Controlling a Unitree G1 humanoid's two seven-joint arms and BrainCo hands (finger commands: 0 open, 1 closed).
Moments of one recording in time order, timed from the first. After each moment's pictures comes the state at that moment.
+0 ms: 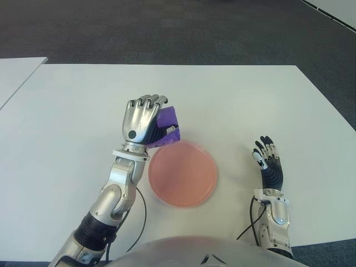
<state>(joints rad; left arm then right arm) 0.00 0.28 -0.40 -0.35 1.18 0.21 0.30 0.22 -0.04 -0.23 0.23 0.18 -0.51 0.14</state>
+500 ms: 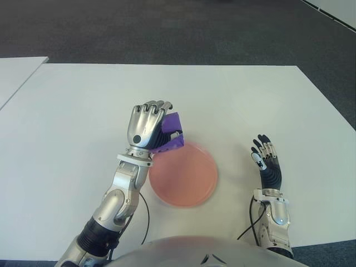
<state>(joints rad) 0.02 0.26 -0.41 -0.35 1.20 0.19 0.30 0.21 -0.05 -0.22 0.28 0.19 -0.56 0.18</state>
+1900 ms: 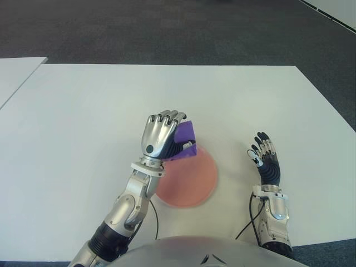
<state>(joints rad) 0.06 0.18 -0.48 -0.25 1.19 0.09 0.43 0.17 -0.06 -0.22 0.33 0.15 -0.57 0.15</state>
